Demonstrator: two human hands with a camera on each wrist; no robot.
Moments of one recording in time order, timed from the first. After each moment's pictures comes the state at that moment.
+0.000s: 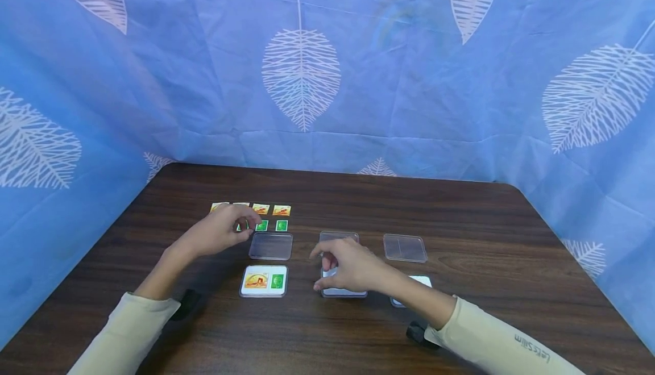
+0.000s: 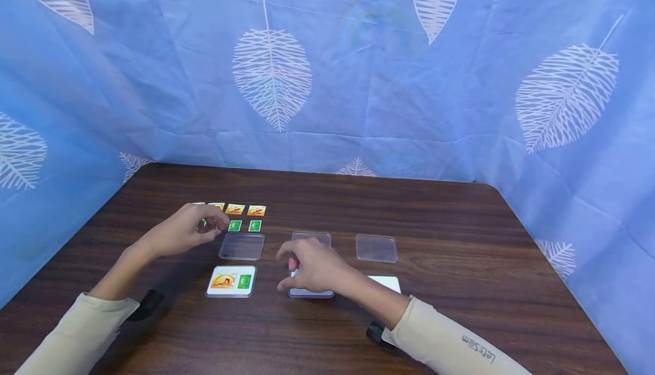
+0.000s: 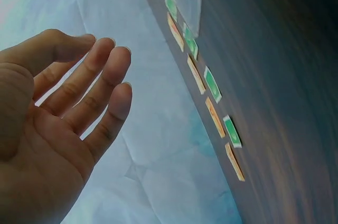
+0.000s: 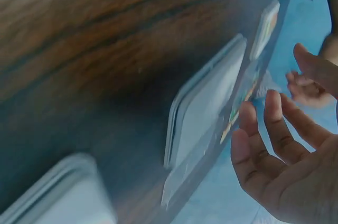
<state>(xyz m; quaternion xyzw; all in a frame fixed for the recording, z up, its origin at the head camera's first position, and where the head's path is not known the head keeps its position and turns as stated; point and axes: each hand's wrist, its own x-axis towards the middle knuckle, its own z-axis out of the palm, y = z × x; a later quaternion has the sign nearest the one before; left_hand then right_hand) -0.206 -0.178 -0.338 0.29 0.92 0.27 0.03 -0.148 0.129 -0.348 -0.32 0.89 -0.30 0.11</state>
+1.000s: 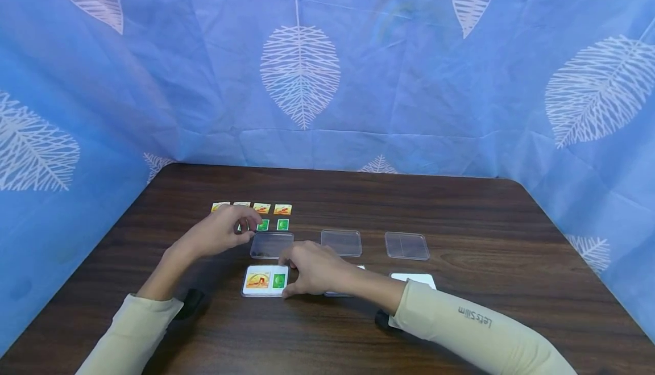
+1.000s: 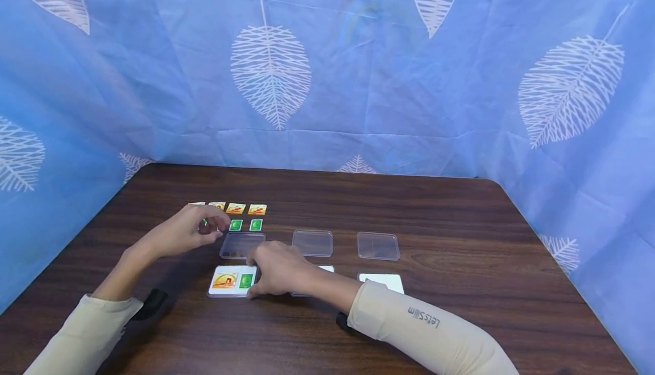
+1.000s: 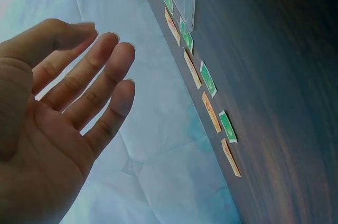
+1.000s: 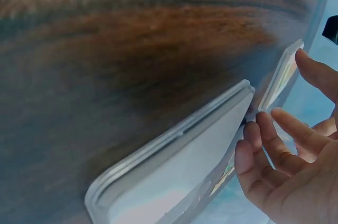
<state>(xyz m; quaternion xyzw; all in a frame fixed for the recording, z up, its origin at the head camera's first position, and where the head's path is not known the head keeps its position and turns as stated) -0.211 -0.178 -0.341 0.29 0.92 0.26 0.05 -0.159 0.059 -0.360 -0.31 0.93 -0.16 0.12</state>
